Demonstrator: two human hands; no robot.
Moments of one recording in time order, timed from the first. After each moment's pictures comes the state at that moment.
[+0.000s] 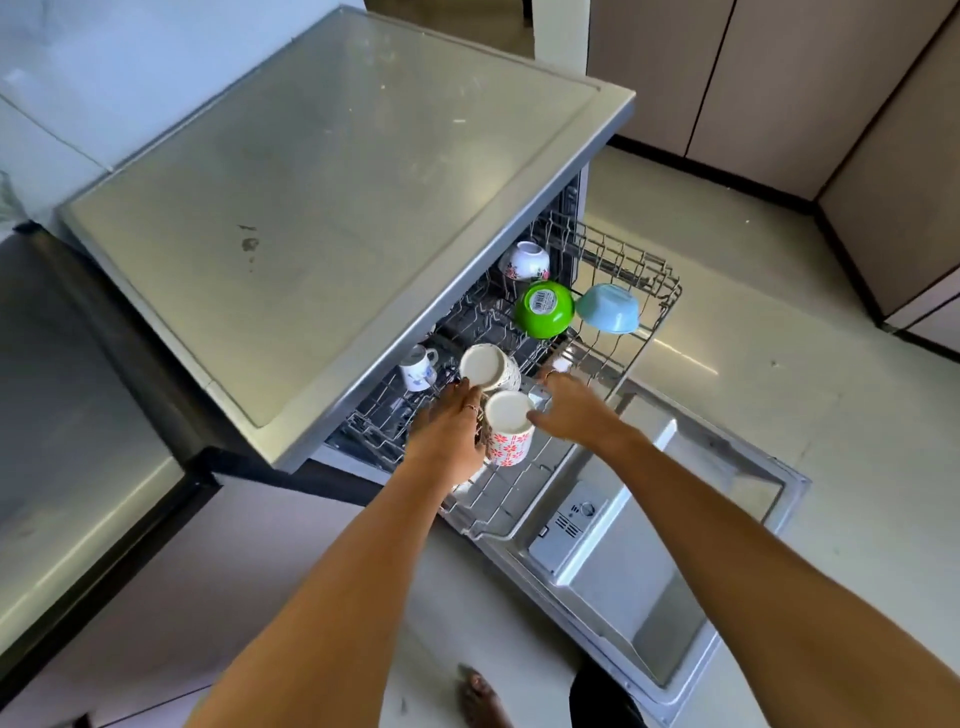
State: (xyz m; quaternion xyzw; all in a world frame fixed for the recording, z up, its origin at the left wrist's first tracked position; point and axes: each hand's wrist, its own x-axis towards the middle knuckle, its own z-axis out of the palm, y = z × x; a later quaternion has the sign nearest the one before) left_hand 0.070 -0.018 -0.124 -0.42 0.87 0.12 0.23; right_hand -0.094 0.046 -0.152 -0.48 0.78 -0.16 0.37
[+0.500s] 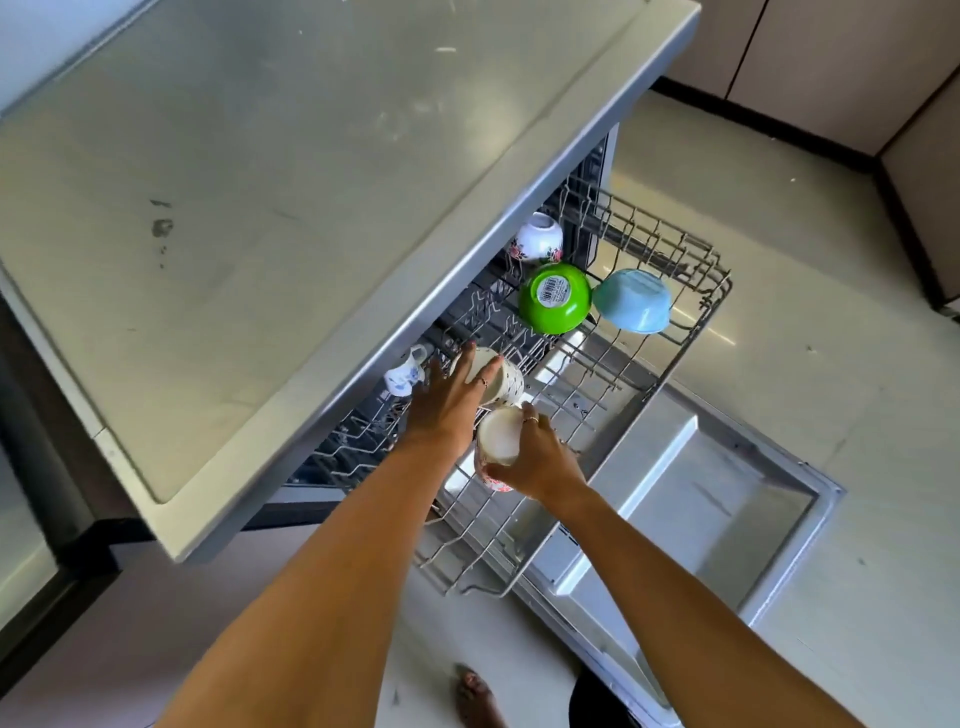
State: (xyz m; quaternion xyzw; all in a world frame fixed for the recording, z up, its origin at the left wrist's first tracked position) left_hand 0.017 -0.089 -0.182 -0.41 0.87 0.11 0.26; right_hand -0.062 0.011 -0.234 -0.38 0.79 -0.16 0.46
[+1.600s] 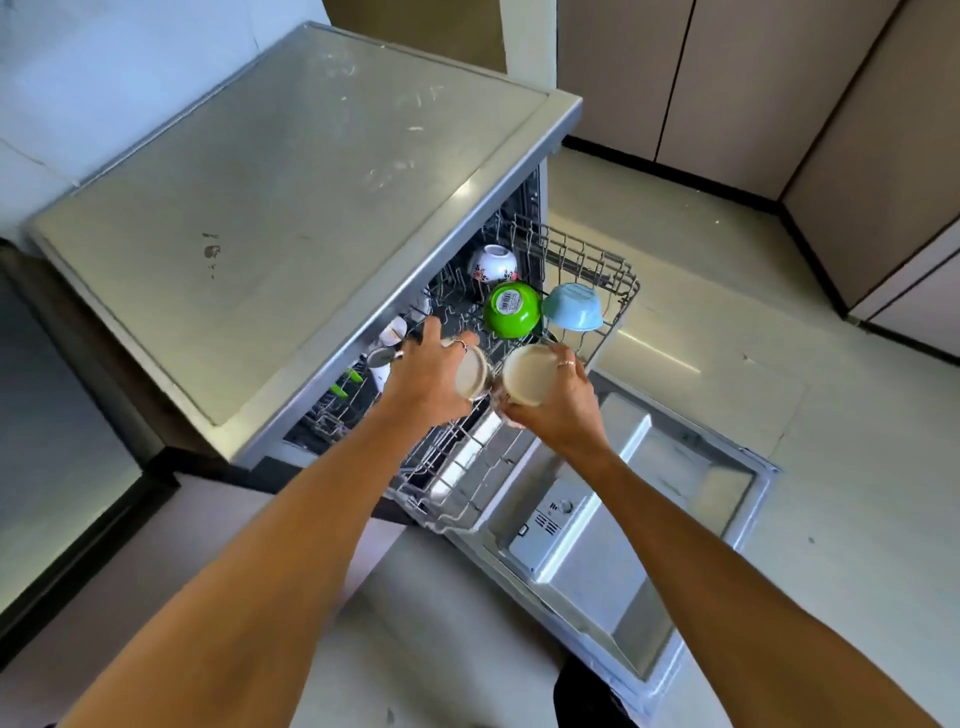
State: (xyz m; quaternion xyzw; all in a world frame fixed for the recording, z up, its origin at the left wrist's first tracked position) left_hand 0.023 -0.017 -0.070 -0.41 0.90 0.09 0.12; right_hand -0.092 0.098 -0.135 -0.33 0.80 -0.42 0.27
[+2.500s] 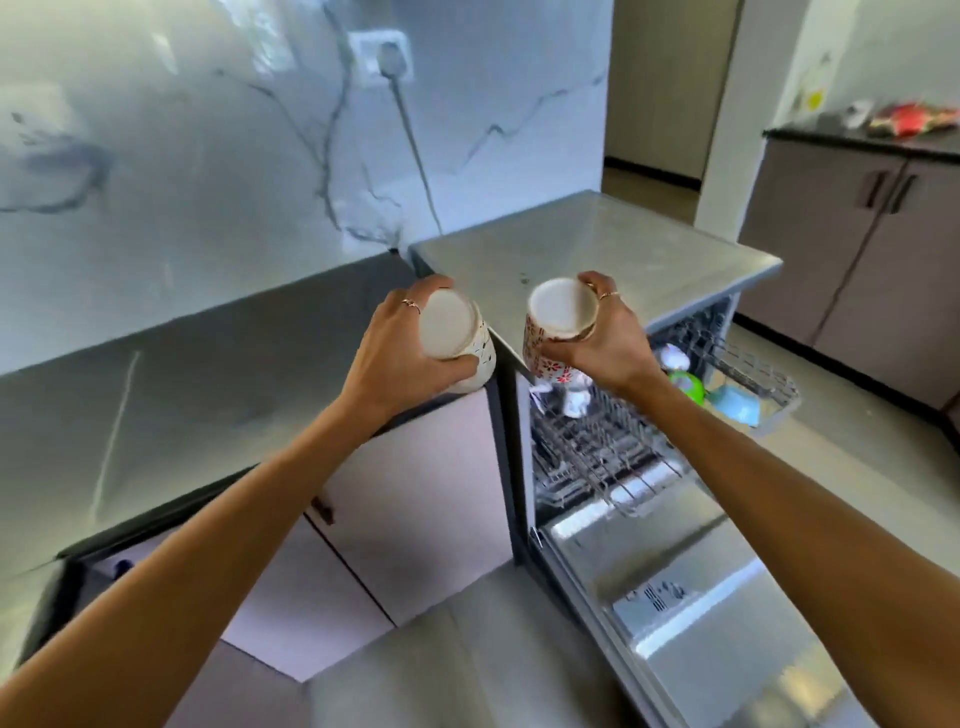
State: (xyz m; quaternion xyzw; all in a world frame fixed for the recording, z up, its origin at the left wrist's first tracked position) left_hand 0.378 0.133 0.142 -0.51 0.79 0.11 -0.32; right_hand 0.147 0.141 0.104 -0.59 0.64 -0.46 0.19
